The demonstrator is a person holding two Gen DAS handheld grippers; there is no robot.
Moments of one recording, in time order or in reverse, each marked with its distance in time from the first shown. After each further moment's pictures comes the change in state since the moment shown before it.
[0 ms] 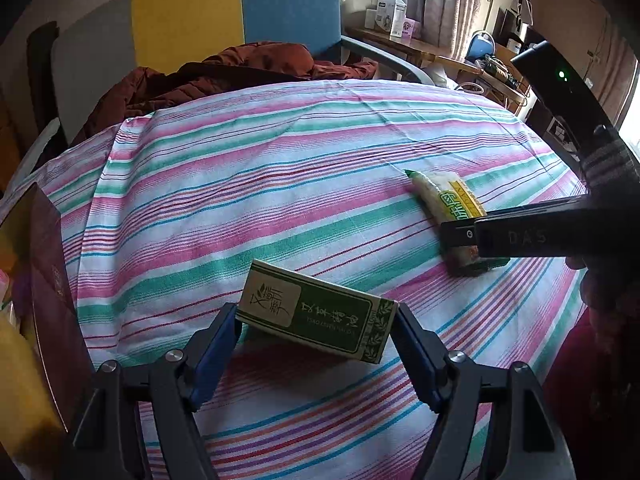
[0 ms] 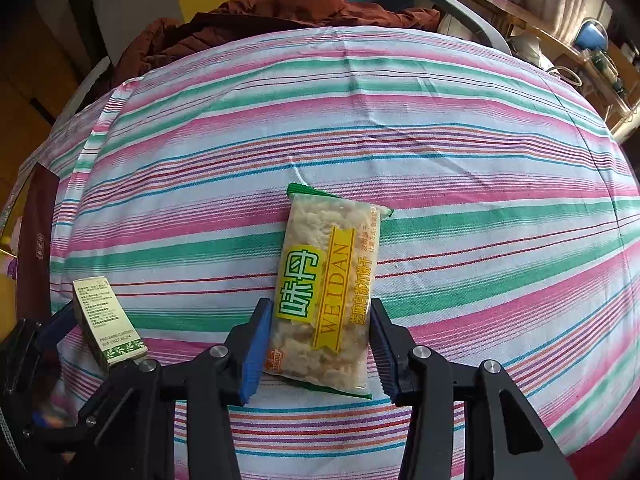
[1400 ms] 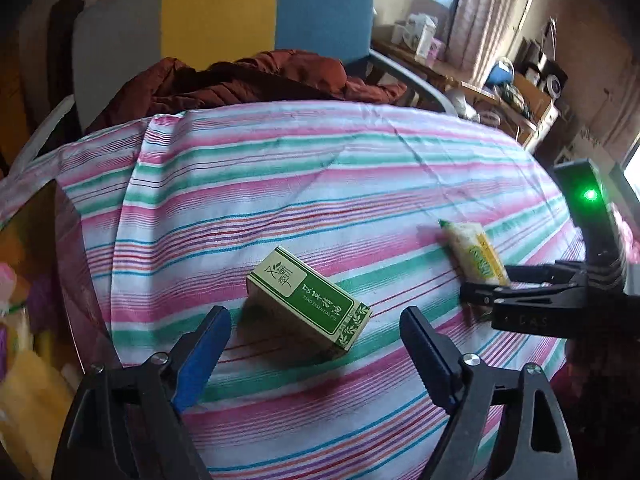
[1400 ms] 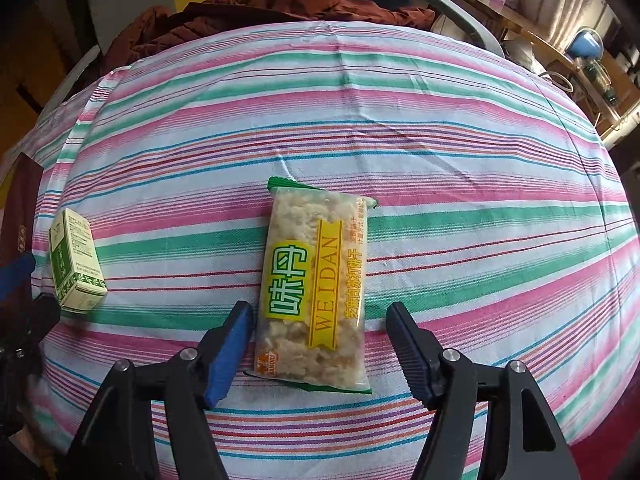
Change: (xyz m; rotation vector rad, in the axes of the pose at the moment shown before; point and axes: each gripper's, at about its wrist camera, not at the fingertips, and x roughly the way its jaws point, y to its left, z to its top) left arm -0.007 0.041 0.031 -0.068 0.026 -0.011; right arm 0.007 0.007 0.004 -0.022 0.017 -0.061
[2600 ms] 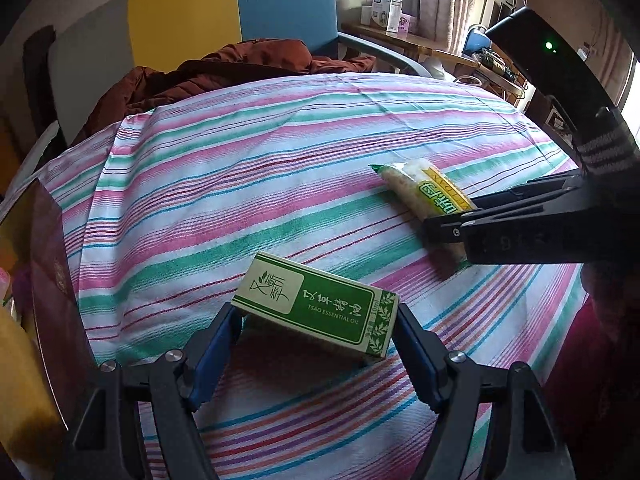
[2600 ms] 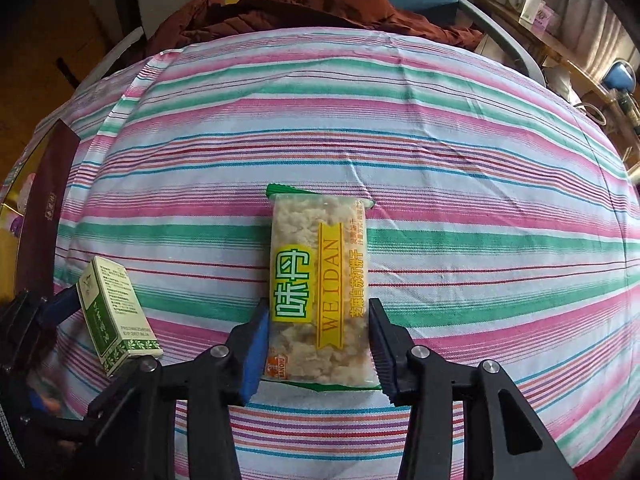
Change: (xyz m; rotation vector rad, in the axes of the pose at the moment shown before) left arm 0.013 -0.039 -0.047 0.094 -0.026 0.027; right arm -0.003 0.016 -0.005 -0.126 -0.024 0.078
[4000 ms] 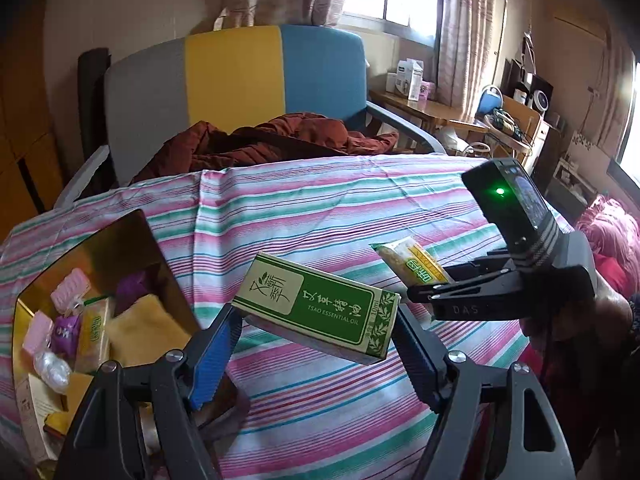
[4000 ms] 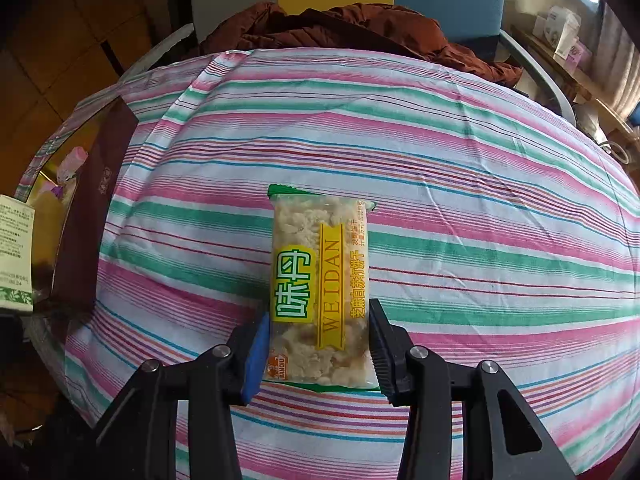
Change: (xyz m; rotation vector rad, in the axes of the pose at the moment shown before) left arm -0.126 0.046 -0.018 -0.087 -0.216 0.053; right arm -0.014 0.056 -0.002 -0.111 -0.068 0.079
